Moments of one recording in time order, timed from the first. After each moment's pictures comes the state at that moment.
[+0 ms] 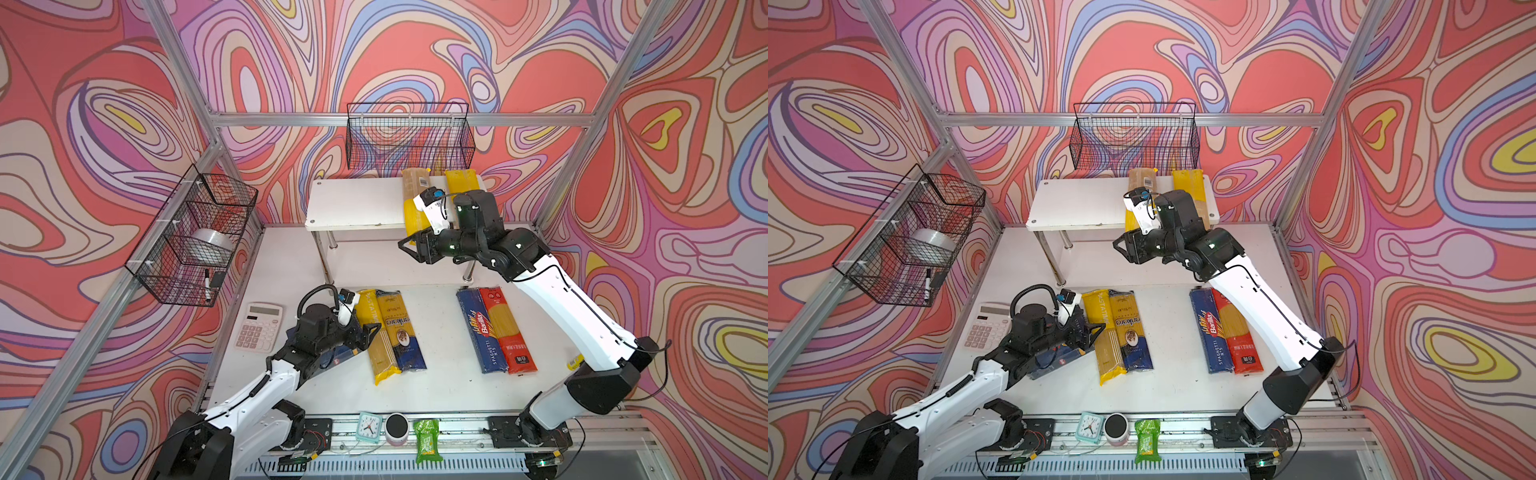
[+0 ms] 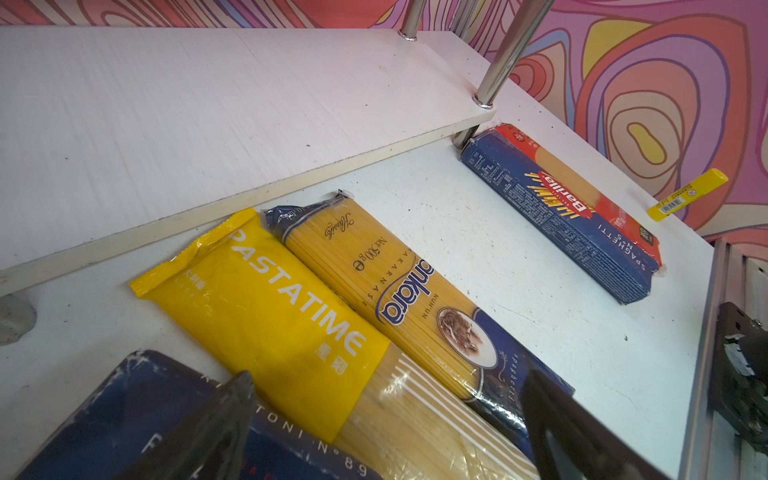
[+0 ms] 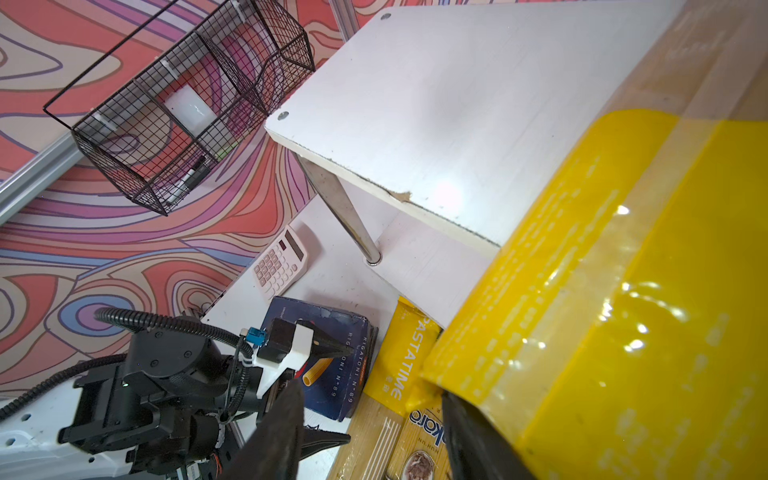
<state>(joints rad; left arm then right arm) -0.41 1.00 0.35 0.18 0.37 -0.15 0.64 1.58 1.88 -0.79 -0.29 0.22</state>
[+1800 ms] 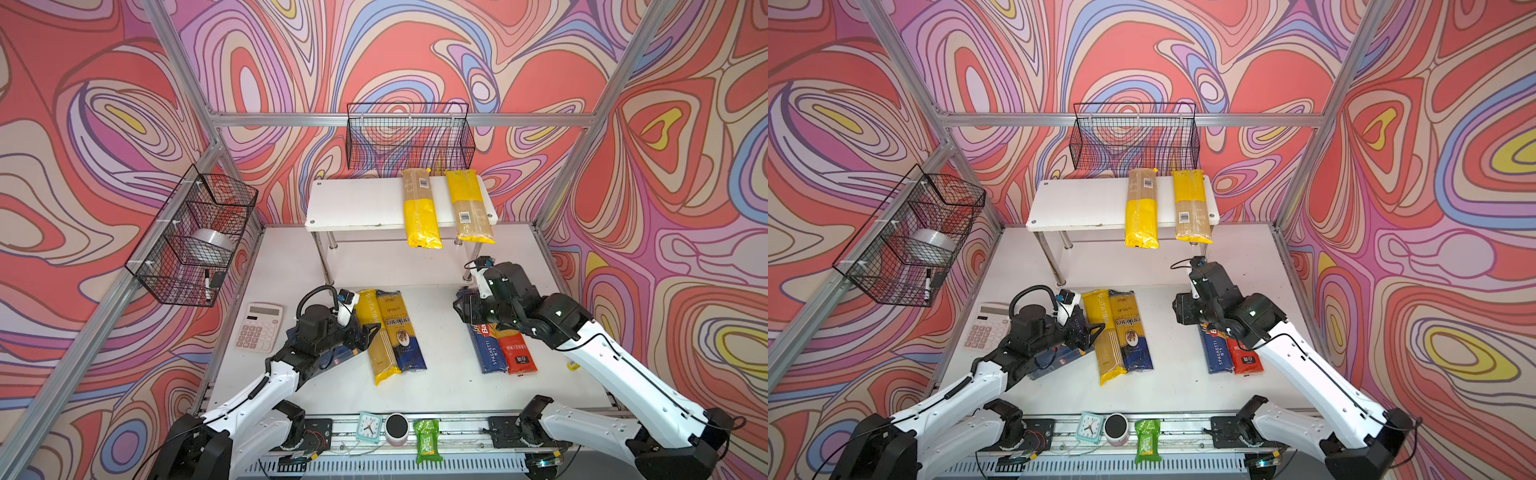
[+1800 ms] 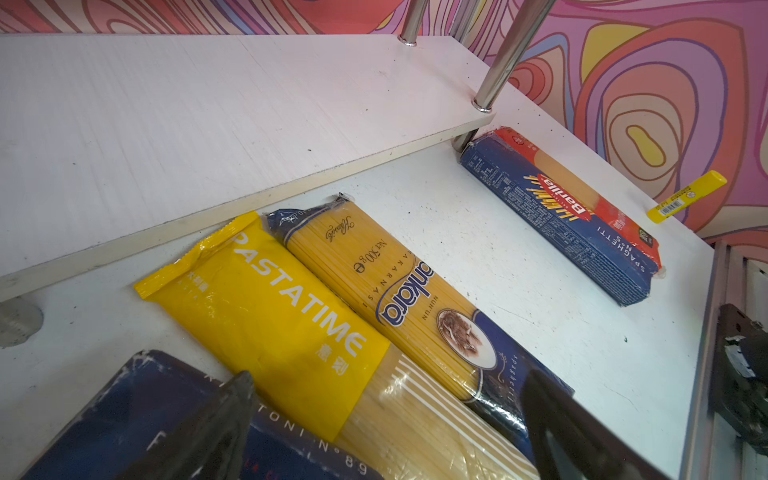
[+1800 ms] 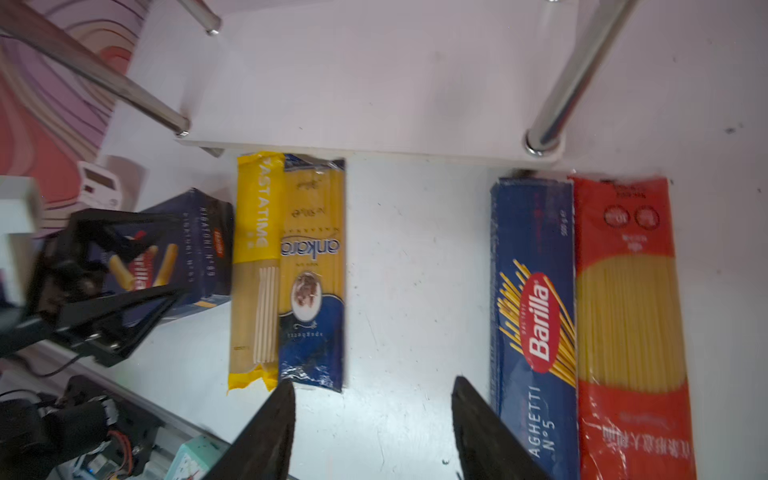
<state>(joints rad) -0.41 0.99 0.35 0.18 0.37 -0.15 0.63 1.08 1.13 -0.93 0.09 0.51</state>
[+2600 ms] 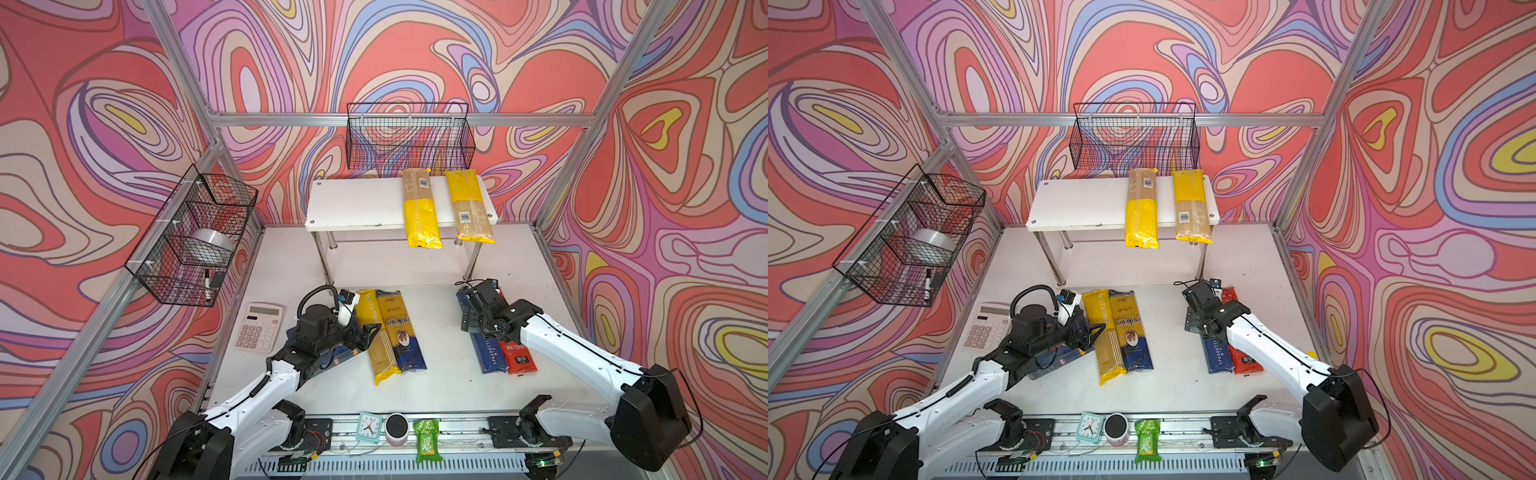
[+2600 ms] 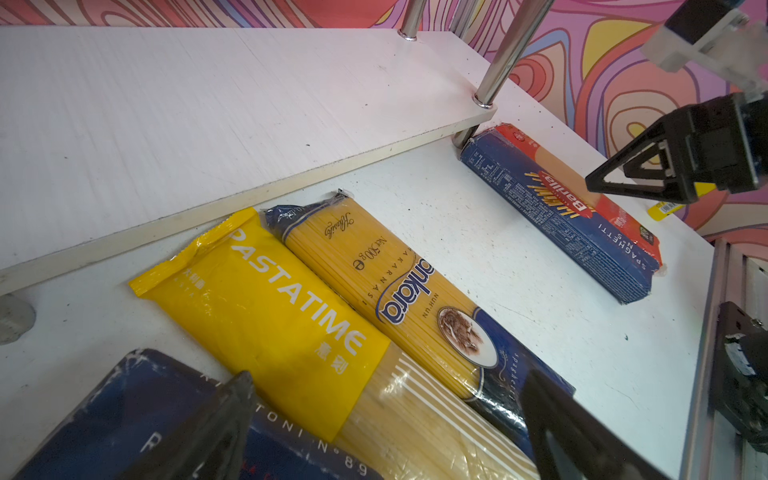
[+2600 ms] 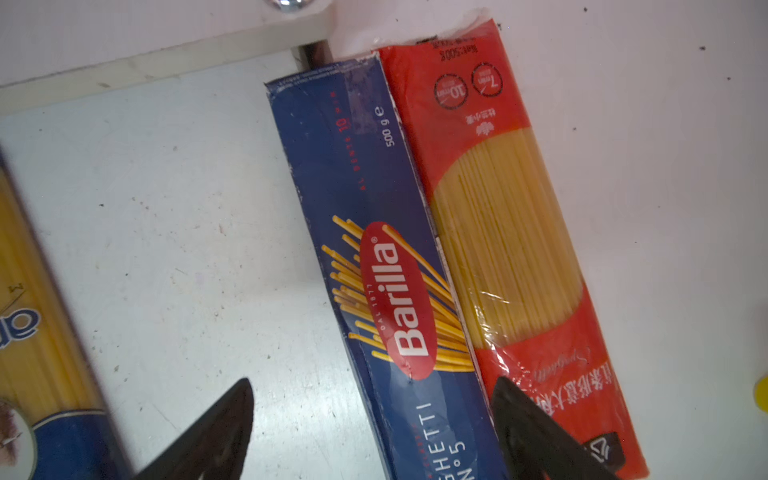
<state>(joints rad) -0.41 1.00 0.34 0.18 0.37 -0.15 0.50 1.25 0.83 -0.76 0.32 0.67</state>
